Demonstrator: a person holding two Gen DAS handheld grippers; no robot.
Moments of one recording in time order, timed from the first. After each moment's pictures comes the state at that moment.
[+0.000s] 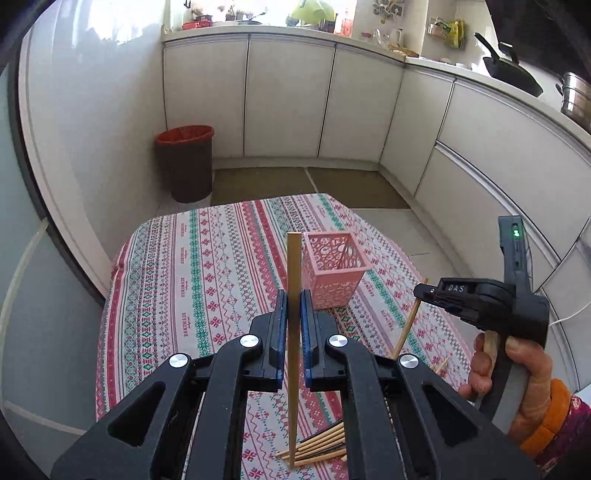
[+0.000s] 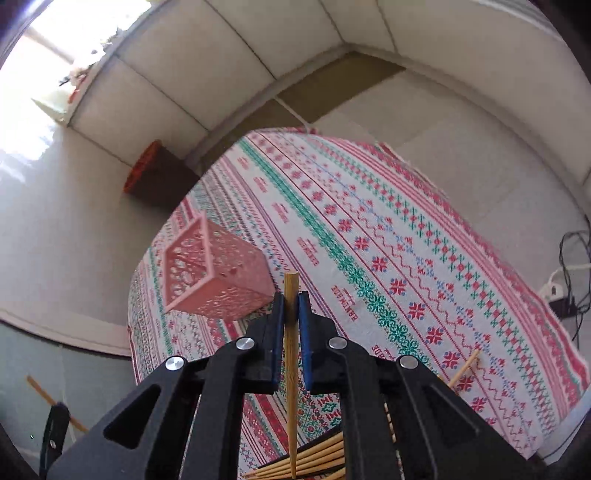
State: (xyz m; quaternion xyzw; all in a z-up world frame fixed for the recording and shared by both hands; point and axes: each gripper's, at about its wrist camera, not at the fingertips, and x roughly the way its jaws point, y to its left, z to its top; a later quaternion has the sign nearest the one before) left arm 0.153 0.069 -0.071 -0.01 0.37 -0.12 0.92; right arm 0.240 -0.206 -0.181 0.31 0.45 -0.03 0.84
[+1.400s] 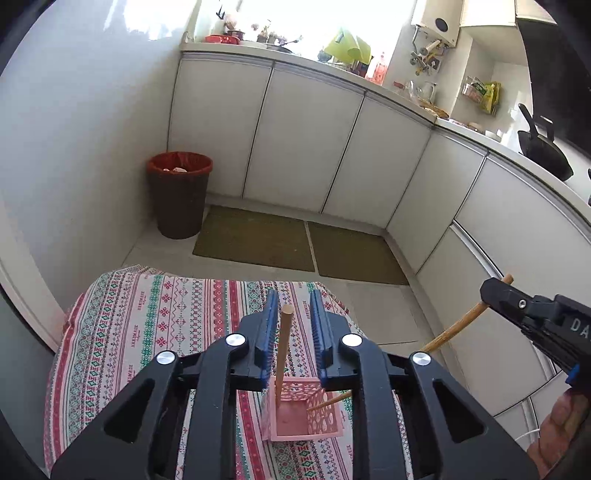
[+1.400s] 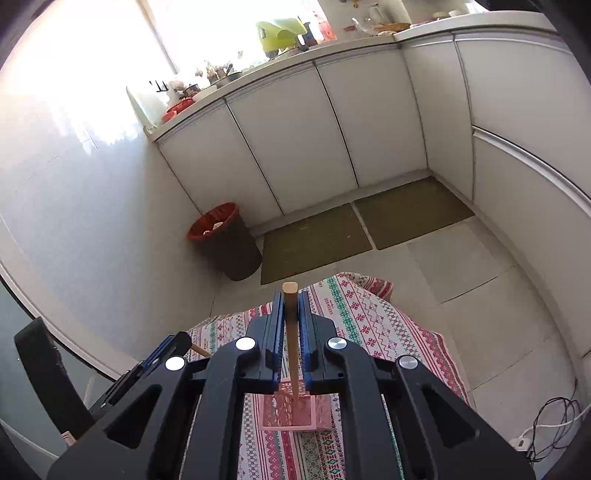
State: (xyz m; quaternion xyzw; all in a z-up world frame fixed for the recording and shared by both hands) left arm 0.292 0.035 -0.040 -0.11 0.31 -0.09 0.94; right arm 0.307 -0.179 -0.013 0.19 0.32 0.04 0.93
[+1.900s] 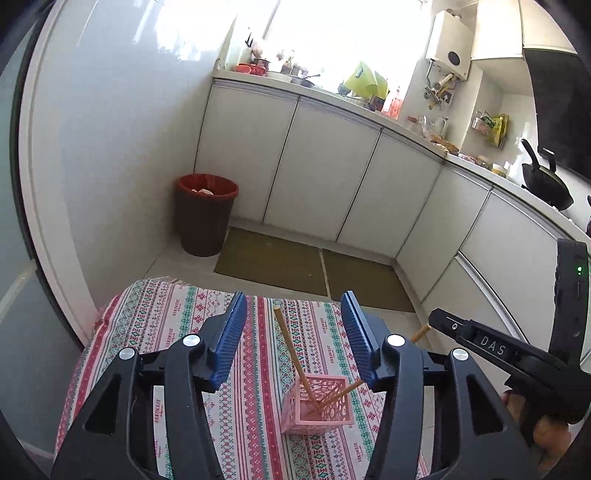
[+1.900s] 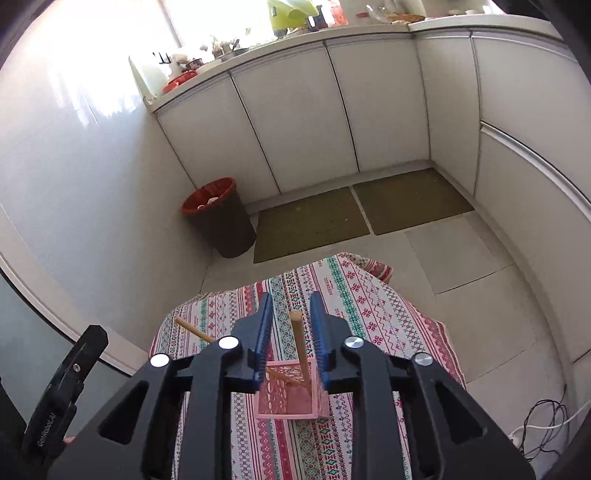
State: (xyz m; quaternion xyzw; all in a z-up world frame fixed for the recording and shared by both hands) left arm 0.243 0.066 -0.010 -0.13 0.26 -0.05 0.95; right arm 0.314 -0.151 -0.032 0.16 0.35 0.03 0.92
